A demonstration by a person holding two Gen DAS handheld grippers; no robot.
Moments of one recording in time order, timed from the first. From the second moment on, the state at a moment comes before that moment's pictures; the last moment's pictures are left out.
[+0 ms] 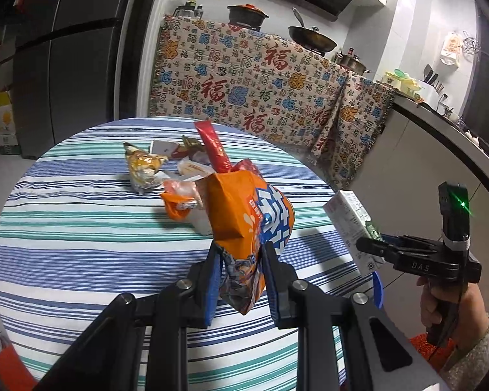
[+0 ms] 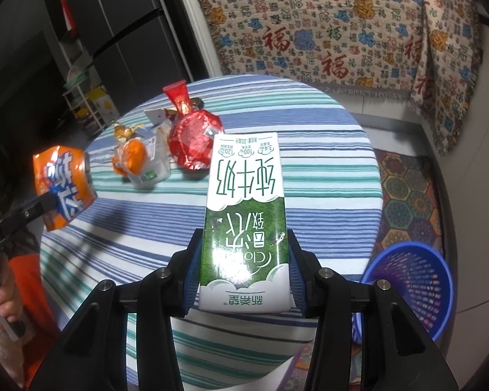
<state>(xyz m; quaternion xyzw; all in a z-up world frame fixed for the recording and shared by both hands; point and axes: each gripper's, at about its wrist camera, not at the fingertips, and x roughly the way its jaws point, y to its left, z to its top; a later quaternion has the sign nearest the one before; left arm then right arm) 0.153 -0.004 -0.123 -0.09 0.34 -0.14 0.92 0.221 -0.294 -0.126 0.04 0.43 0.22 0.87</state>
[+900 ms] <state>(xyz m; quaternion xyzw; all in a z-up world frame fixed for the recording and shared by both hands) 0.210 -0.237 -0.119 -0.06 0.37 -0.33 0.87 0.226 -0.494 -0.123 0.11 0.45 0.04 0.89</state>
